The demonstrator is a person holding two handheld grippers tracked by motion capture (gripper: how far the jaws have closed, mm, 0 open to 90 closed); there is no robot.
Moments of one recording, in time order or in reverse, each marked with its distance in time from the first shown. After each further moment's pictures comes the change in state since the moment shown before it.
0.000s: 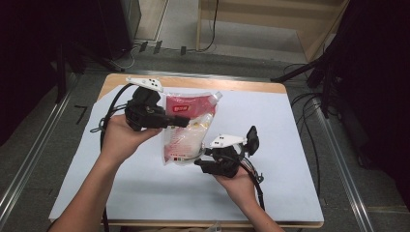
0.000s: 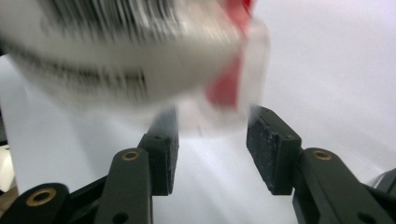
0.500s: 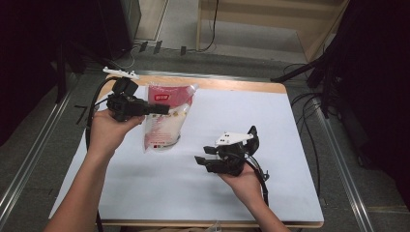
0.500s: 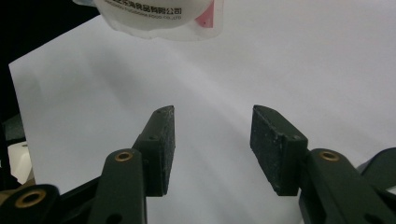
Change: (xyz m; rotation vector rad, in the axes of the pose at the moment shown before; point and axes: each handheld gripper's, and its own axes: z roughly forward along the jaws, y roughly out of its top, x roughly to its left) left arm 0.051 -0.018 -0.023 -0.063 0.077 -0.193; right arm -0.009 0.002 -0.012 0.009 0.042 0.012
